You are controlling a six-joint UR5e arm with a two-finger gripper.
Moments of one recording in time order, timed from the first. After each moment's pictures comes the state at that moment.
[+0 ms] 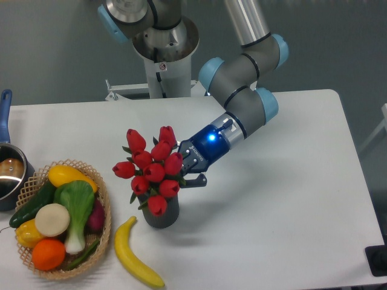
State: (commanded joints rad) arm 2.66 -1.97 -1.97 -0.86 0.09 1.55
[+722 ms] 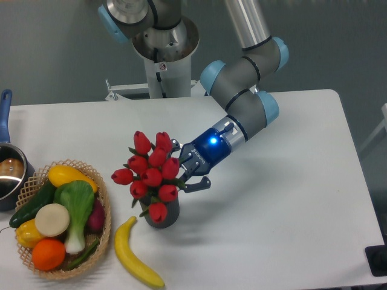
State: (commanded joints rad) arm 2.68 -1.97 -1.98 -0.86 0.10 1.58
